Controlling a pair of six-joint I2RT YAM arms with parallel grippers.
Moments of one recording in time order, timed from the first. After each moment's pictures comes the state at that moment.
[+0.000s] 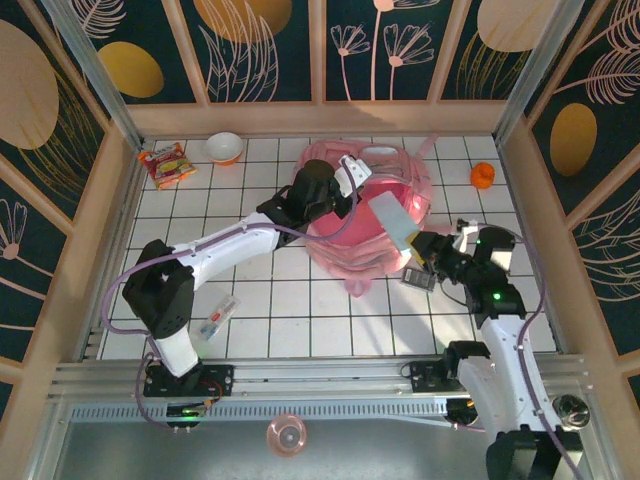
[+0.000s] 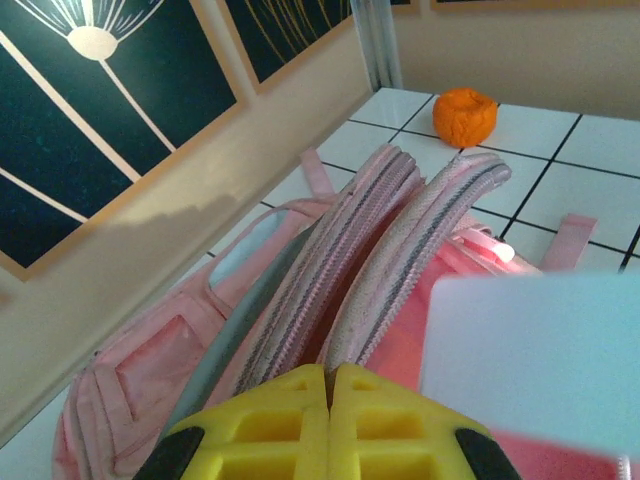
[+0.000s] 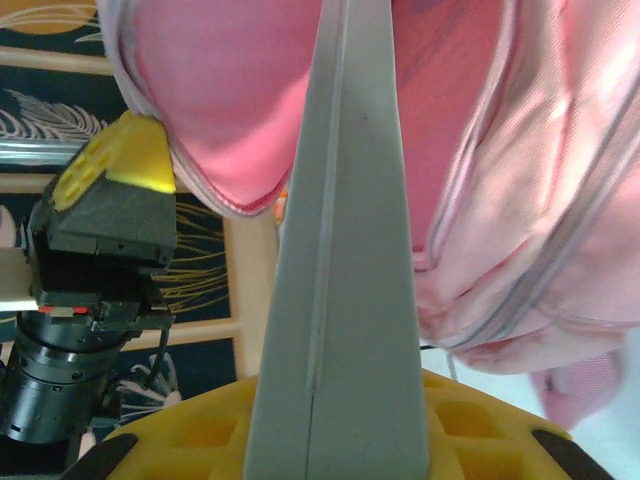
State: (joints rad) left arm -0.81 1.76 1.38 0.07 -0.04 0.24; right arm 0.02 0.68 0.50 -0.27 -0.76 1.09
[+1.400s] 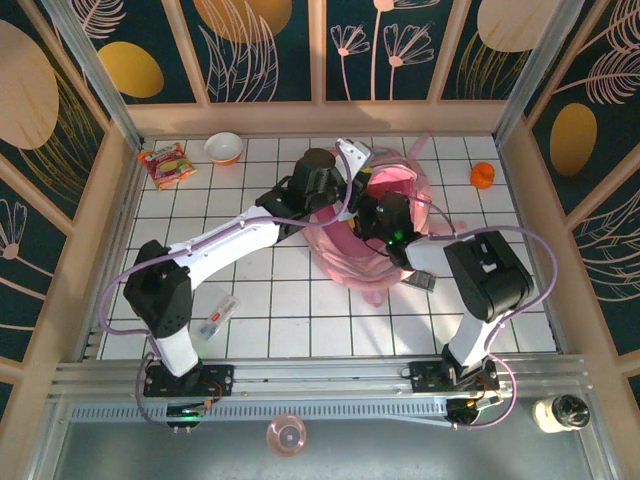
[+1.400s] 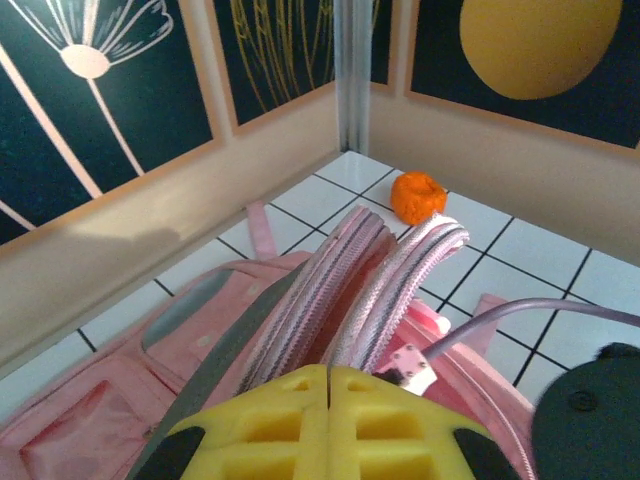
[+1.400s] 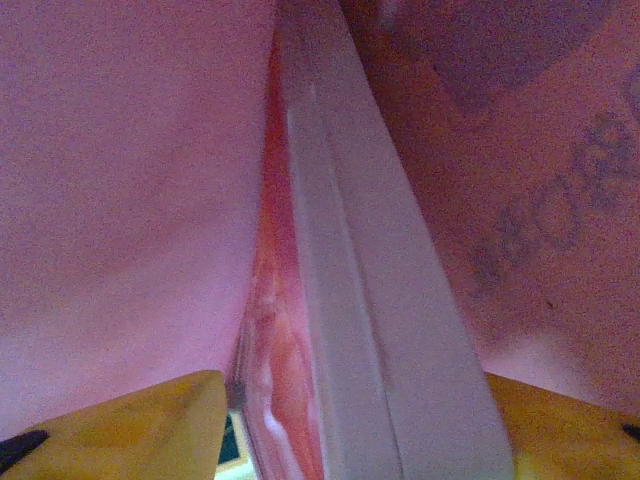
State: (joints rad) left arm -0.81 1.76 1.47 0.04 0.02 0.03; right arm 0.48 1.71 0.73 0.61 -0.23 1.47
